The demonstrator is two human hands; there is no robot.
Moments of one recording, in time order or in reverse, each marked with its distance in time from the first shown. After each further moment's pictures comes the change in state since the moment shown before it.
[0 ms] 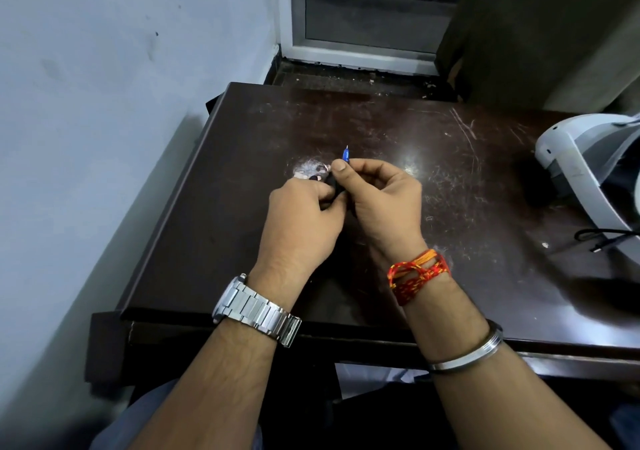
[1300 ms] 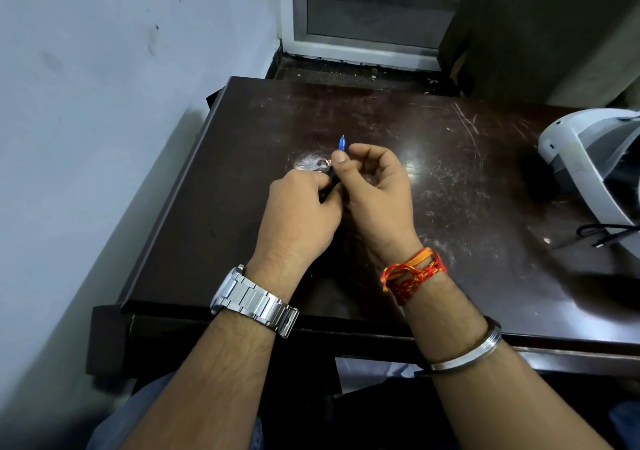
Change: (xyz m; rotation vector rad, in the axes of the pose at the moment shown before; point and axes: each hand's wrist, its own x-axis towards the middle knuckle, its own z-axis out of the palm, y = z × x) left_hand 0.003 -0.002 -0.002 0.019 -0.006 -0.003; right_hand -0.005 0.000 0.006 -0.103 -0.023 -0.045
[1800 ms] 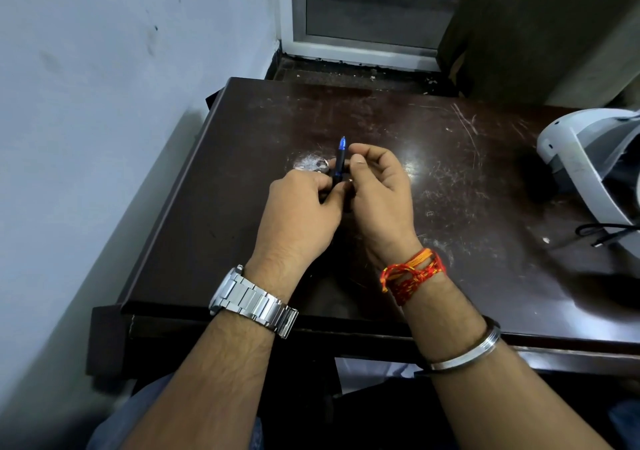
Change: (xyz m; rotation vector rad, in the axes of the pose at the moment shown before) left_hand -0.002 0.002 0.000 -0.016 -0.003 0.008; right_hand 0.001 0.001 -0.001 0.029 -0.014 0.026
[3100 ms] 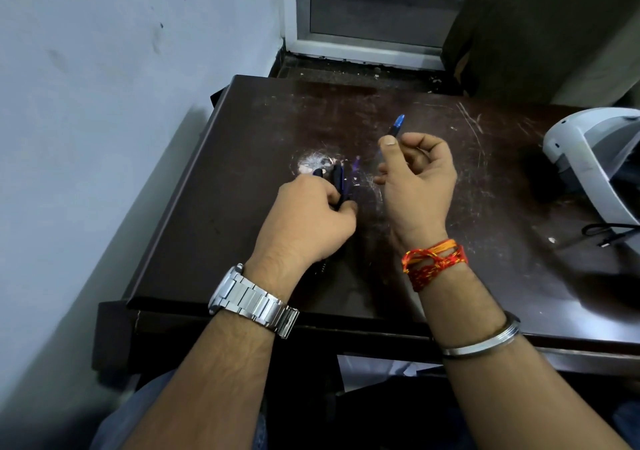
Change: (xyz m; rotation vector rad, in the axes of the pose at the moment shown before) left_hand 0.001 -0.004 -0.002 0.155 -0.124 -0.044; right_hand 0.015 -0.007 -0.017 0.036 0.282 -0.135
